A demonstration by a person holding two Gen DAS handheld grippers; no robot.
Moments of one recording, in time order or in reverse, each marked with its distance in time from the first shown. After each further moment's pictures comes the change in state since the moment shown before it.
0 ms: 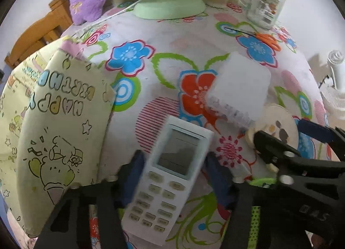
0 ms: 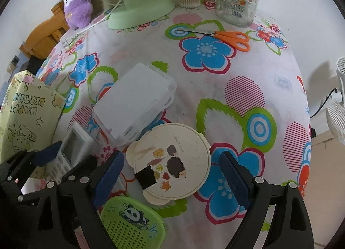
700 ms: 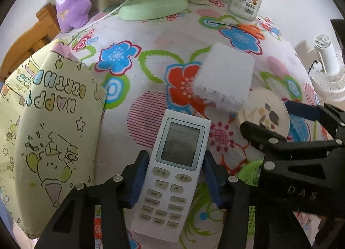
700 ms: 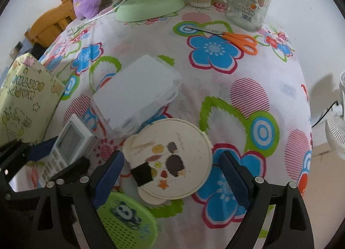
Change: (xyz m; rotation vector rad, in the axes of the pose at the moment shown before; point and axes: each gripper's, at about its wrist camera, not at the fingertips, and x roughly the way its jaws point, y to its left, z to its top) left arm -0.007 -0.002 -0.013 0.078 0.005 -0.054; right arm 0.007 0.003 -0.006 -0.084 -0.006 -0.013
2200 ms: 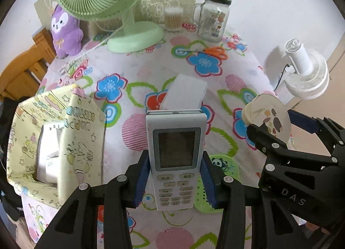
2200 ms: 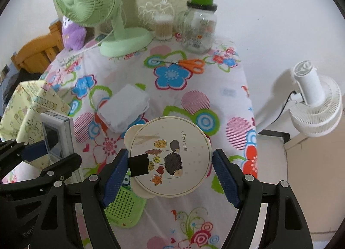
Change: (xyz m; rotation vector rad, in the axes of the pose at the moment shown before) left arm -0.079 -0.017 -0.001 0.085 -0.103 -0.073; right arm -0.100 -0.003 -0.033 0.136 -0.156 -0.156
